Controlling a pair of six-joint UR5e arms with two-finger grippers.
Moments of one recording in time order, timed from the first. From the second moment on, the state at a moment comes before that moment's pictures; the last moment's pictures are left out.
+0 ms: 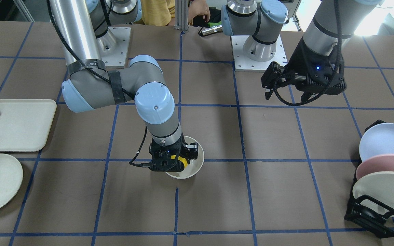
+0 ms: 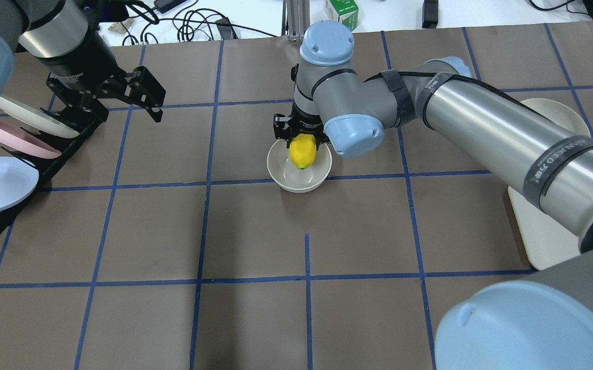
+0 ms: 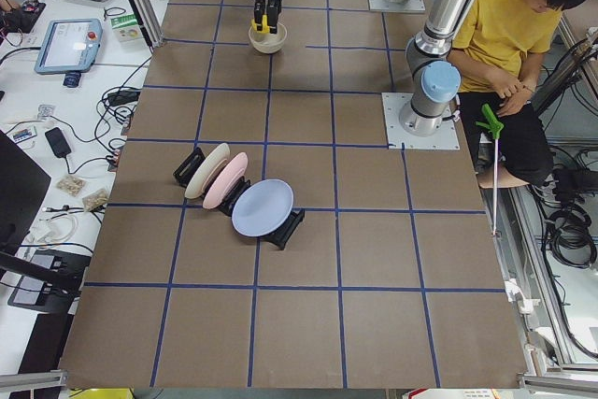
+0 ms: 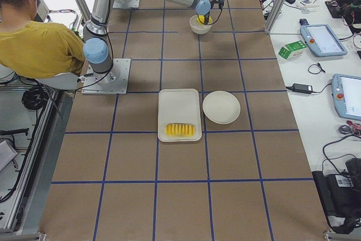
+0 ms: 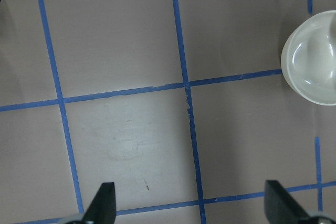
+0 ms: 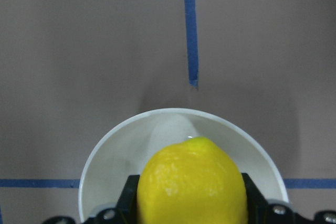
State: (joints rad) left arm -1.51 -1.60 -1.54 -1.54 1.53 0.14; right arm 1.90 -1.05 1.55 -2.18 -1.44 0.39
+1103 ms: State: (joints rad) left arm -1.51 -1.60 -1.51 -1.60 1.55 0.11; right arm 1.91 -1.03 1.58 -2.19 -1.46 0.41
